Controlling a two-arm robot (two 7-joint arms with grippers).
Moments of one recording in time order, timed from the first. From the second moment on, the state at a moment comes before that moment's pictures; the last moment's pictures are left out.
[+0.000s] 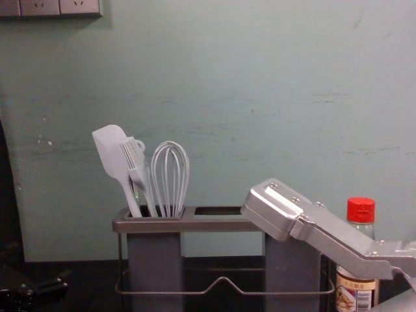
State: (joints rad) left arm -0.20 0.60 0.45 -1.41 -0.25 -0.12 0.03; right arm 0.41 0.46 -0.70 -1.59 0.22 0.72 0.43
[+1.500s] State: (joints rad) left arm -0.20 0.60 0.45 -1.41 -0.25 -0.12 0.03; right arm 0.27 0.50 -0.51 -1.81 0.29 0.59 0.42
